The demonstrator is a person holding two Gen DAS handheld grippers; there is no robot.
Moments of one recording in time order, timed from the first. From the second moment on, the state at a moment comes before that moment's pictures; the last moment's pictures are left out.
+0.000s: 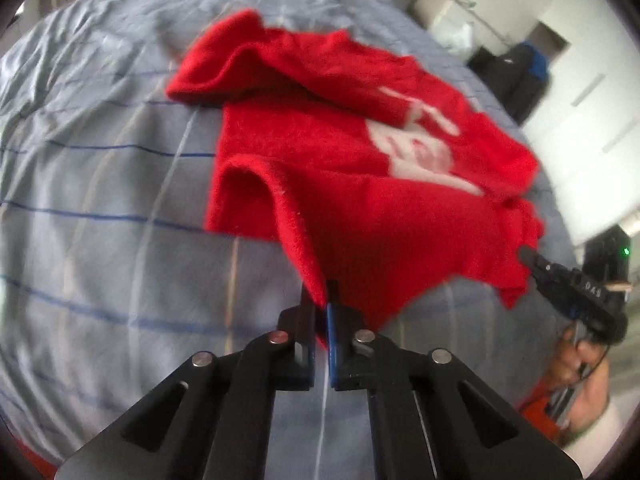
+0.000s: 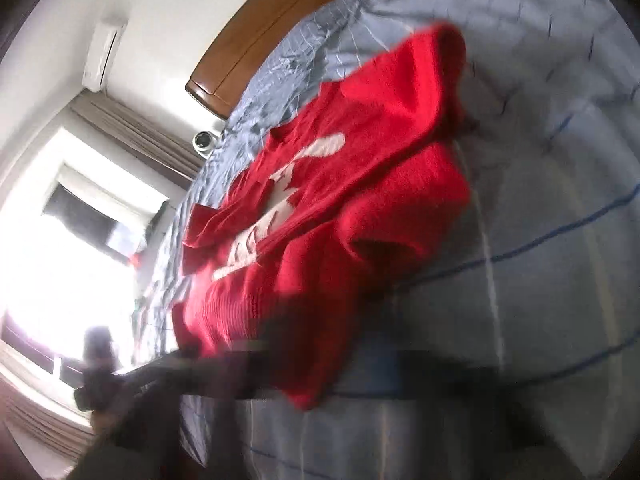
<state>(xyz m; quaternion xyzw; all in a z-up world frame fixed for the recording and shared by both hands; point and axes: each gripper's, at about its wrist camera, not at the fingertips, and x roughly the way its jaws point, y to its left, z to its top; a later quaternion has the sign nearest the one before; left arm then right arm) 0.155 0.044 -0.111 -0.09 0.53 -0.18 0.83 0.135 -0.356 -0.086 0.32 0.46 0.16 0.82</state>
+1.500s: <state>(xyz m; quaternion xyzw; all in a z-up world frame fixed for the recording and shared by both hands) 0.053 0.047 -0.169 0.08 0.54 -0.11 0.83 0.035 -0.351 -0.090 0.11 0.57 0.05 0.81</state>
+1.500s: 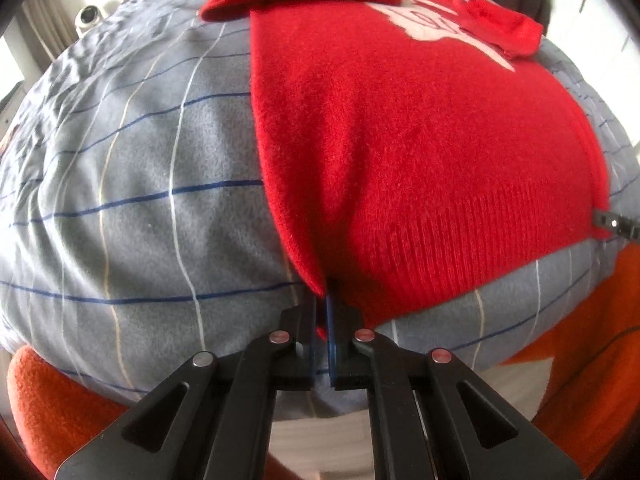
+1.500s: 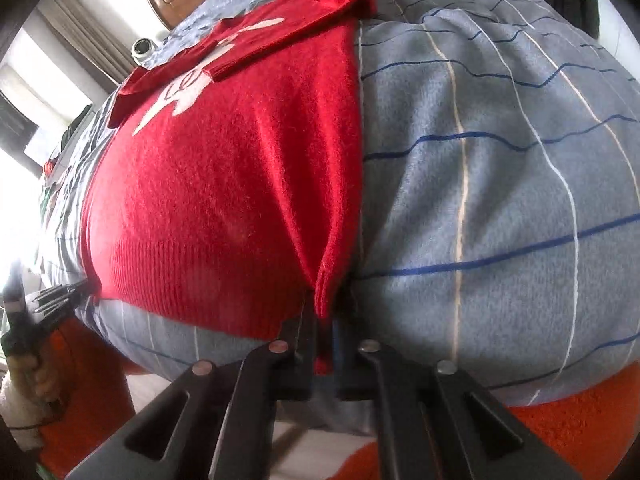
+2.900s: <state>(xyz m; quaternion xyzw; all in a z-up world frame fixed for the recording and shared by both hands) 0.026 0.148 -0.122 -0.03 0.44 0.14 0.89 0.181 -0.231 -0.054 -0.21 0.48 0.17 0.84</state>
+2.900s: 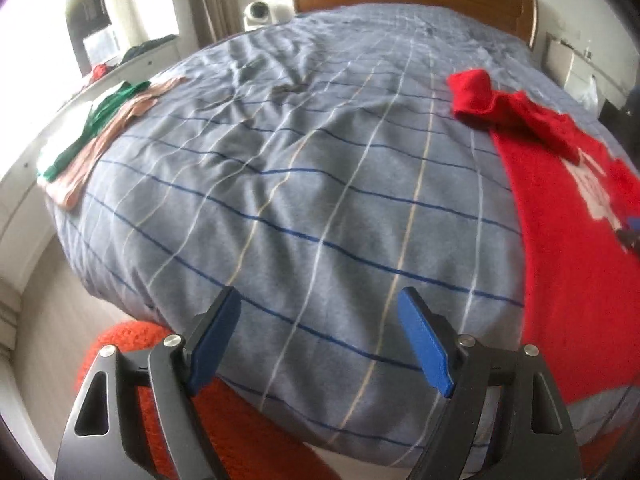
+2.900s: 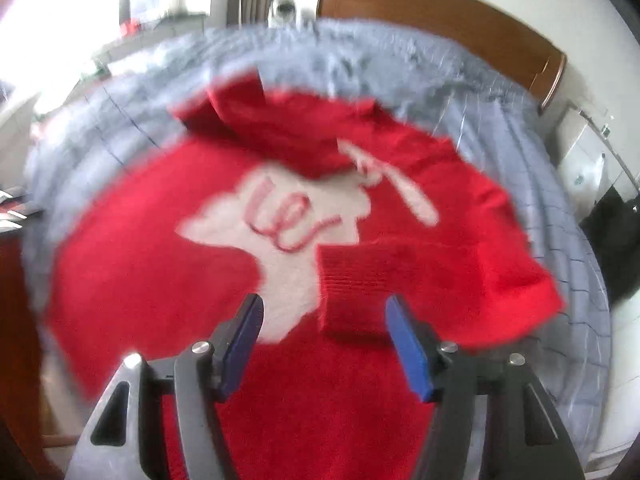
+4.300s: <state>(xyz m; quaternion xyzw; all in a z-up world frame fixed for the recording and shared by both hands) 0.045 0.142 -0.135 -0.01 0.47 0.14 0.87 0.055 -0.643 -0.019 0.29 0.40 -0.25 0.83</state>
